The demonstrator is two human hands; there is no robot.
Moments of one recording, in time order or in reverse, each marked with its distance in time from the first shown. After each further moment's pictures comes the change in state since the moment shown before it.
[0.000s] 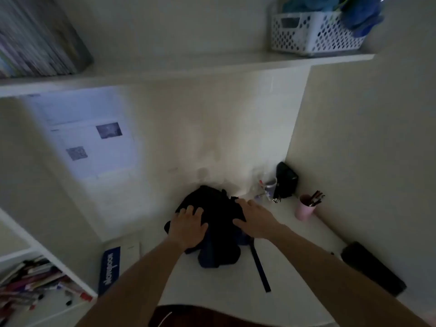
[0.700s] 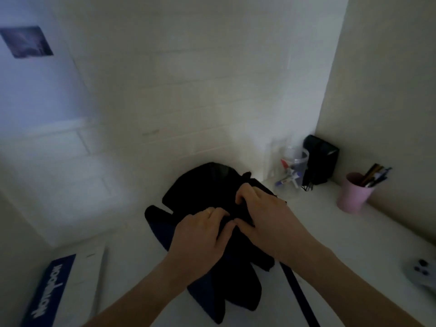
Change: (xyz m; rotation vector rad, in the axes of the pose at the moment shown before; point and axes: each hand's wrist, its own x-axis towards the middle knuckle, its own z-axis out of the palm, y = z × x) left_hand 0.056 0.023 0.178 -0.209 0.560 0.295; right_hand 0.056 0.046 0.142 -0.013 0.413 -0.304
